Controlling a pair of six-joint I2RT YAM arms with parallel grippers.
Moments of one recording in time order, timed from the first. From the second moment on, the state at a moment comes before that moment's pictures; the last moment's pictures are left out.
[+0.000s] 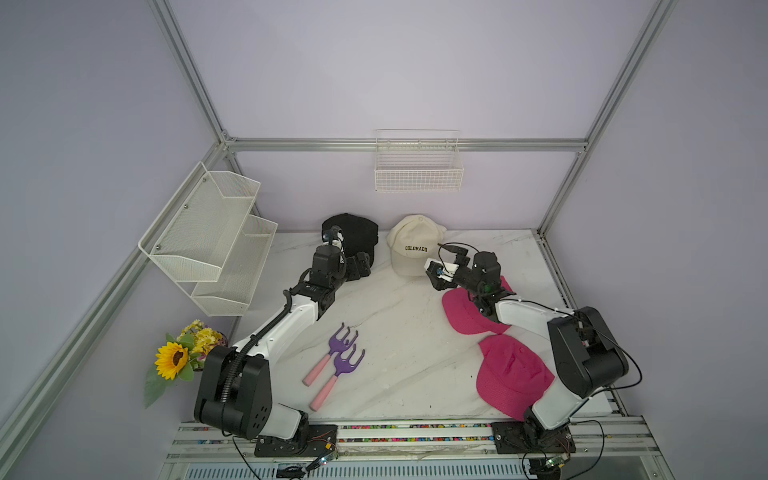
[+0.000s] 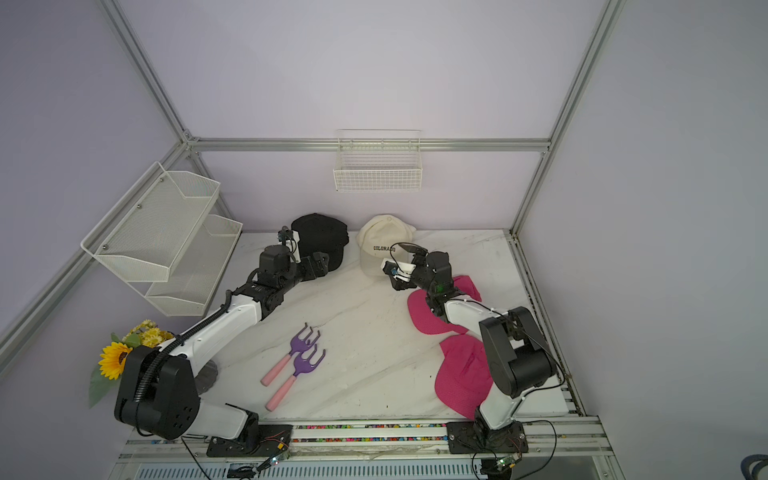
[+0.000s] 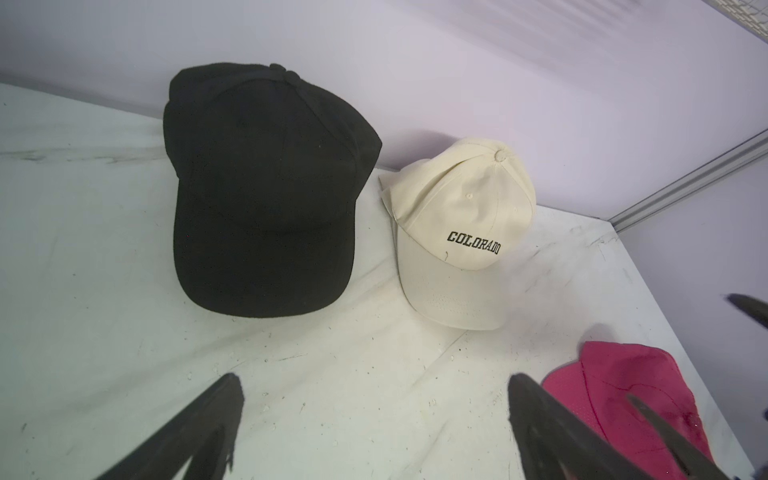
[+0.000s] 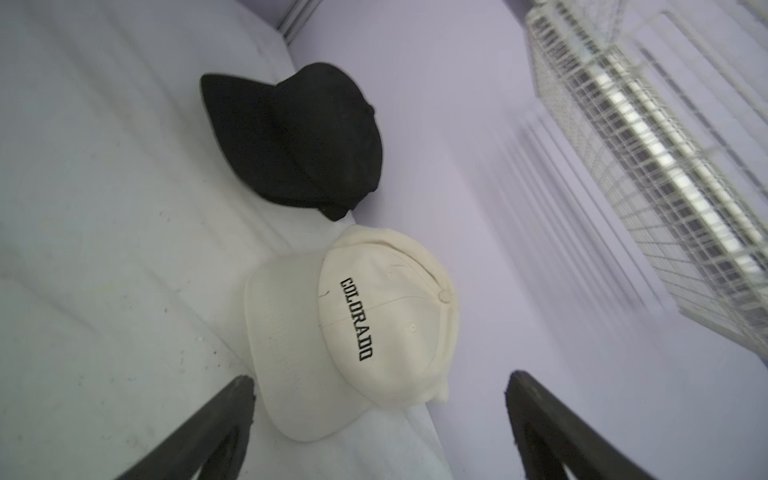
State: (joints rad) left arm -0.28 1.45 1.01 -0.02 -0.01 -0.44; right arm 0.34 1.63 0.91 0.59 -0.27 -0.78
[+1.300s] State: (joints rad) left arm -0.61 1.83 1.10 0.06 0.45 -0.61; right arm -0.27 1.51 0.61 0.21 -0.36 0.57
